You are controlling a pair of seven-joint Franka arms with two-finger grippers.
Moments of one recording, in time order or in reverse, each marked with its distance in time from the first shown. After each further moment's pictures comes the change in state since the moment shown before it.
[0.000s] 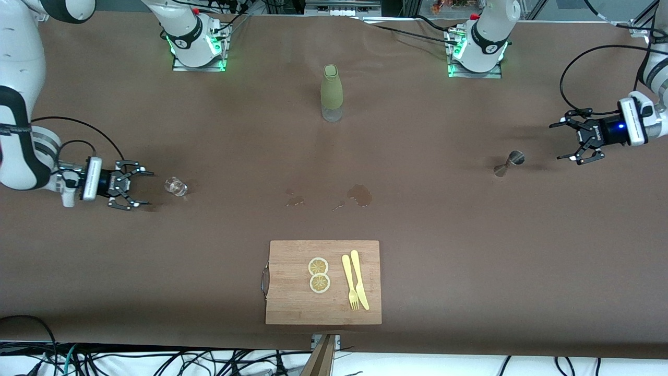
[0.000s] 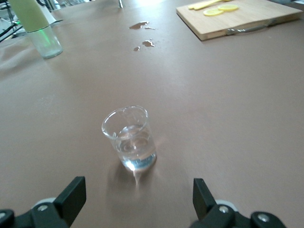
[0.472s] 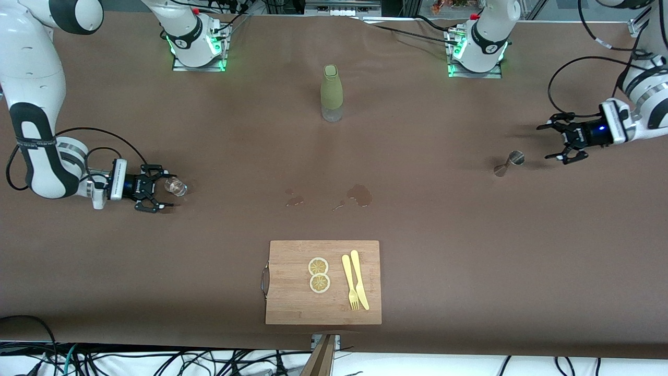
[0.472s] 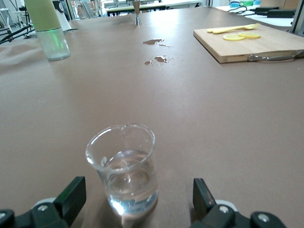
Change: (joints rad) left arm 0.036 0.176 -0.042 0.007 -0.090 -0.102 0.192; right arm 0.001 0.066 0.069 -0.005 0.076 0.000 -0.162
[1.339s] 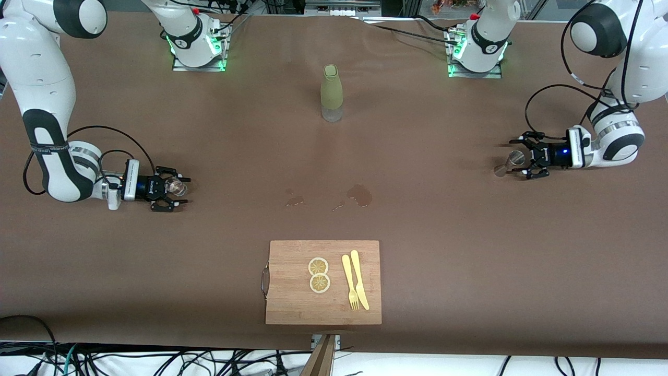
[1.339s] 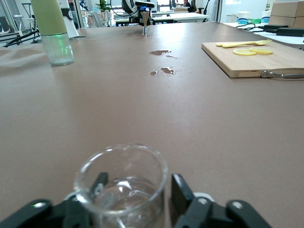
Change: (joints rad) left arm 0.010 0.256 -0.130 0.183 -0.033 -0.040 0.032; right arm 0.000 0.020 0.044 -0.003 0.019 -0.002 -0.047
